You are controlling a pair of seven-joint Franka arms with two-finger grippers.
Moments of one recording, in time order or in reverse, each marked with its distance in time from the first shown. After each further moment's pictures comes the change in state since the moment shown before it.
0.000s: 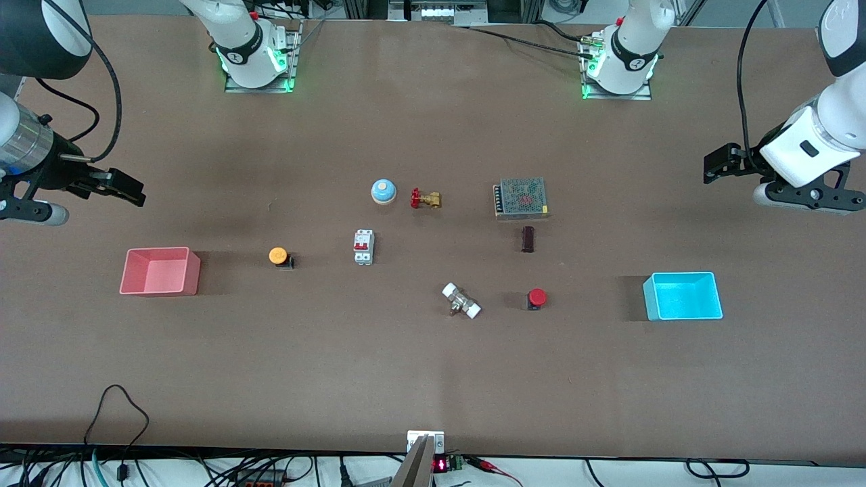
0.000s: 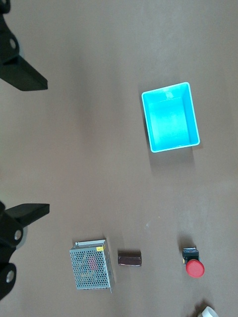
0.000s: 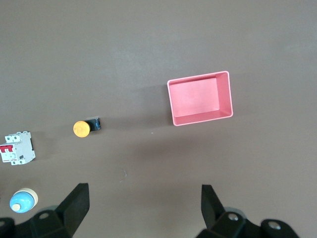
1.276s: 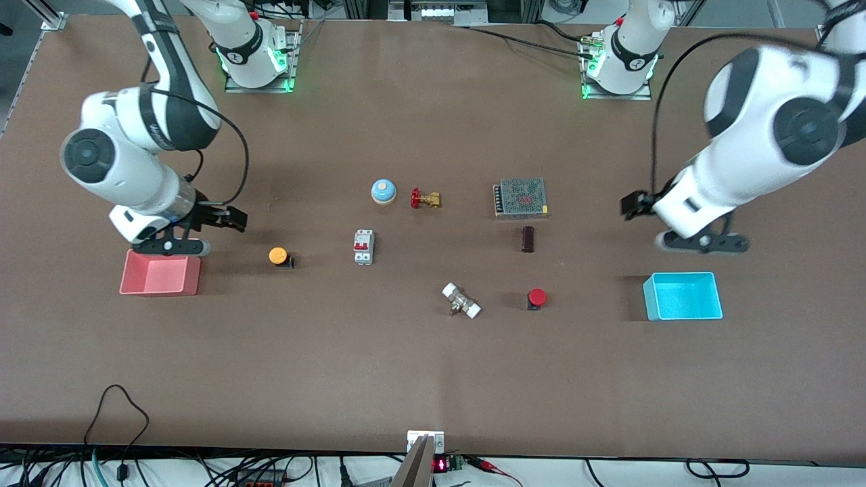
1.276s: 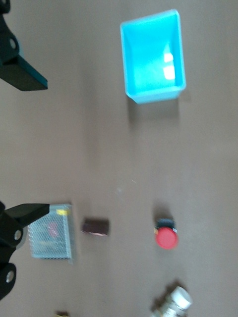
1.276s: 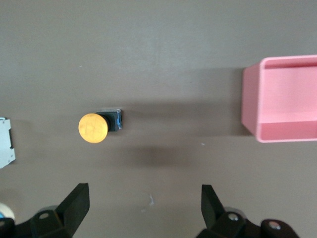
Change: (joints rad) left arm -0.111 0.229 -0.095 0.037 -0.010 0.201 -0.295; right arm 0.008 0.132 0.137 -0.386 0.003 0.492 0.046
